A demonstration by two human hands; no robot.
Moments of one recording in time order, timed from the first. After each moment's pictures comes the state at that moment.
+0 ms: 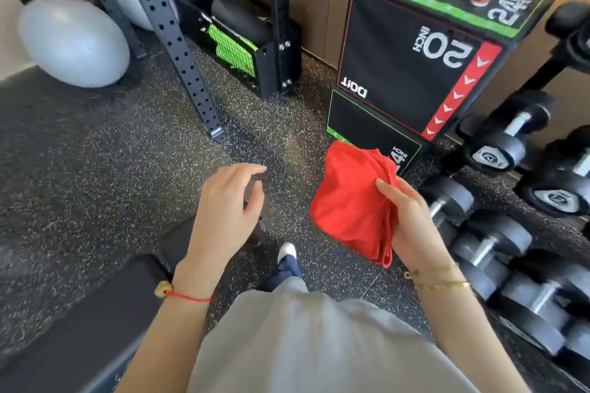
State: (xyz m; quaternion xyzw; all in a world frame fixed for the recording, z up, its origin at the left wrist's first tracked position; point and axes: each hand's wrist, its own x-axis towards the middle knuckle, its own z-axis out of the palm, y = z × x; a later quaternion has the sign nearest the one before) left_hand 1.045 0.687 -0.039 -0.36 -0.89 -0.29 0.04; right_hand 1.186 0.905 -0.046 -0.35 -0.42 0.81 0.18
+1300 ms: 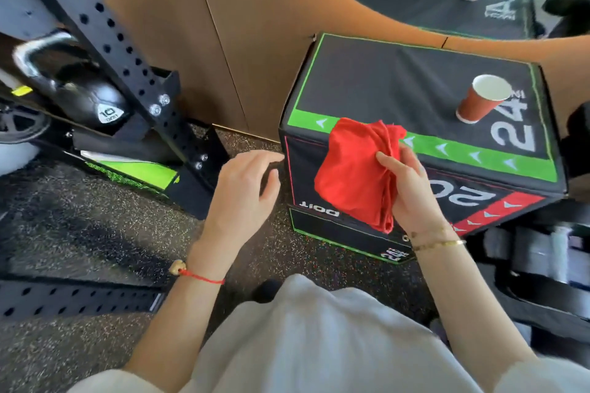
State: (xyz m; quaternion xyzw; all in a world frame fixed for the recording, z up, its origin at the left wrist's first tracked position) left_hand 0.476 1.251 -0.023 -0.57 -0.77 -0.28 -0.02; right_hand 0.677 1.400 -0.035 -0.41 -0.37 0.74 0.39
